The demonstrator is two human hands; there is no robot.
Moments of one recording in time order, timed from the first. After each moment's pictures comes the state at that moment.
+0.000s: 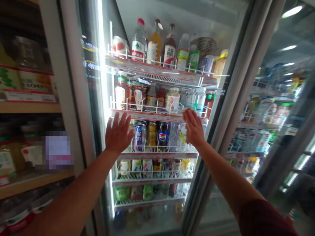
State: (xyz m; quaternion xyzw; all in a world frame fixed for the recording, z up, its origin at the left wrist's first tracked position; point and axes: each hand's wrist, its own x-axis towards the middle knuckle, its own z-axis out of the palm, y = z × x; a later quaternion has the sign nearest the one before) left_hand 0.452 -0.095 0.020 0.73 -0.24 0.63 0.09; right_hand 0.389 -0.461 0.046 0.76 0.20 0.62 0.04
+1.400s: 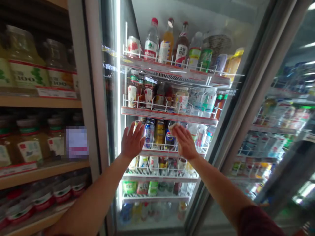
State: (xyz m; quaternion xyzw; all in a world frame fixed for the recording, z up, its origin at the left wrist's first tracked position) left_hand 0.444 -0.096 -0.034 0.75 -0.26 0.61 0.09; right_hand 0.390 -0.401 -0.019 0.79 0.27 0.55 0.04
